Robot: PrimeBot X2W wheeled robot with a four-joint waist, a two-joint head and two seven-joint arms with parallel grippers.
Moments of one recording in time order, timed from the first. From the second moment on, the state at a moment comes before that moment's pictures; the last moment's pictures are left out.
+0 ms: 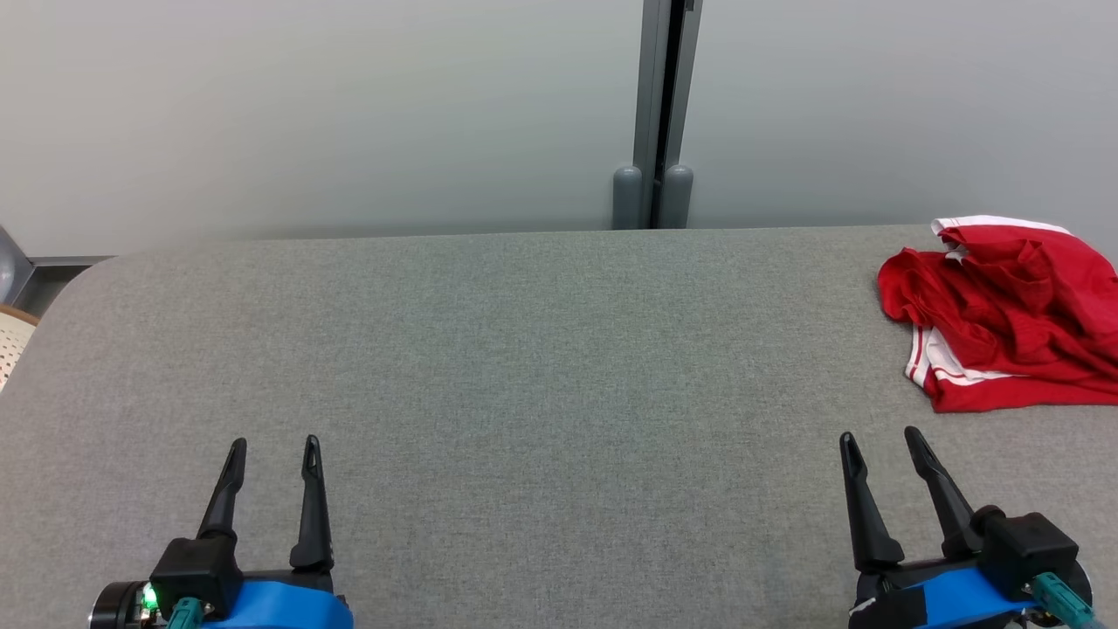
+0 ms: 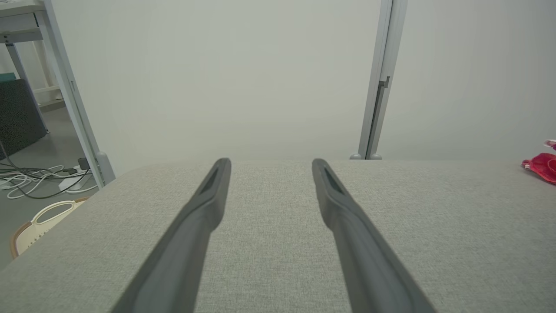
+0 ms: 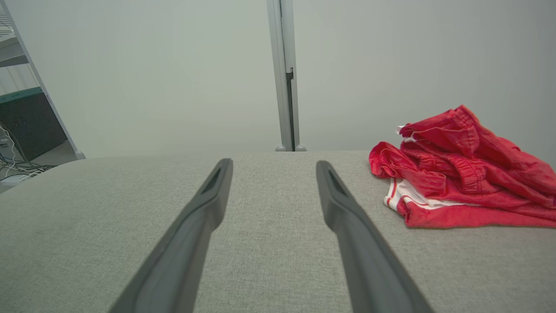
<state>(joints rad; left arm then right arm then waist) 0.00 0.06 0.03 0.23 -0.06 -0.10 -0.26 0.00 -0.05 0.00 0.17 0.15 0.13 -0.25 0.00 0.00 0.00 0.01</state>
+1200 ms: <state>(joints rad) 0.01 0.05 0.05 0.29 -0.59 -0.11 -0.13 0.00 -0.06 -0.01 0.24 0.66 0.13 -0.14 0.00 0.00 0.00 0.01</state>
